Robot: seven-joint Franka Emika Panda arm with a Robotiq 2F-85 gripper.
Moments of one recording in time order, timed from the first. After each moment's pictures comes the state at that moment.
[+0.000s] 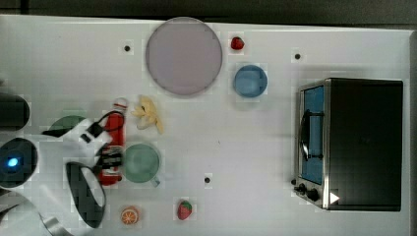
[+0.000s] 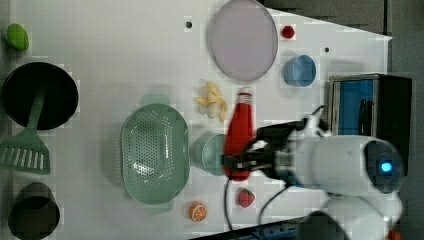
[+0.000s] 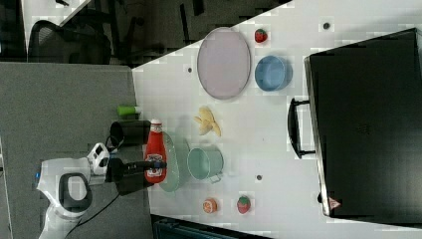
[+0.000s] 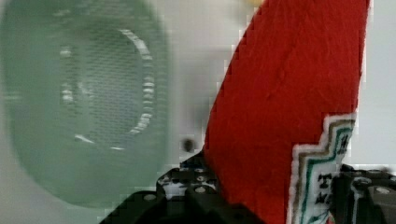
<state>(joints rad) -0.02 0.02 0.61 -2.24 0.03 0.60 -0.34</state>
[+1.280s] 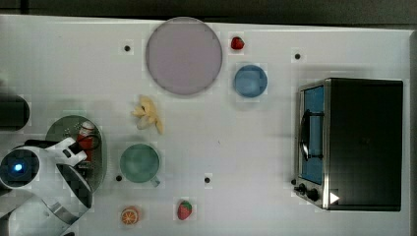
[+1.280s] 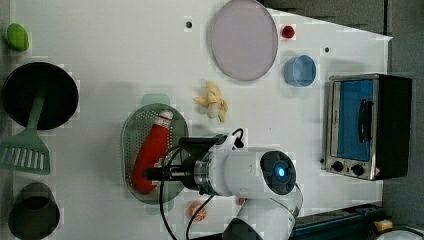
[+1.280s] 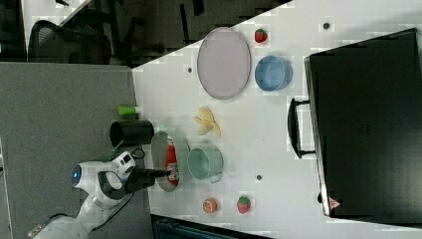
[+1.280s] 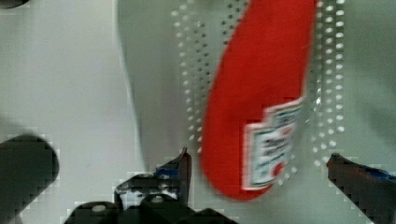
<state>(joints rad) 0.06 0.42 0.71 -2.22 -0.05 0.98 0.04</state>
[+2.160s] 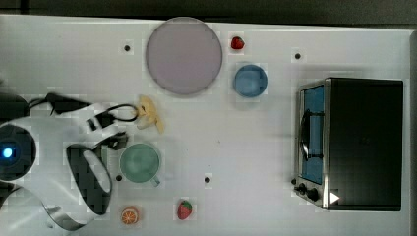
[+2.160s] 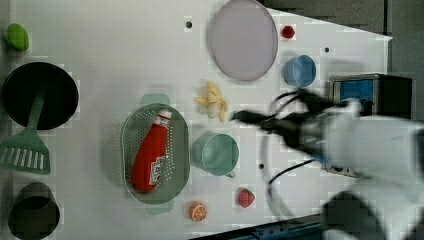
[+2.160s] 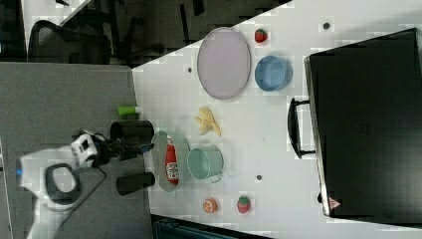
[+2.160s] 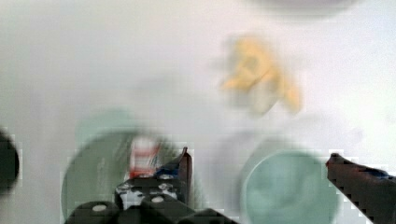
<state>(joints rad) -0.12 0.01 0.62 -2.15 -0.05 0.66 0.05</state>
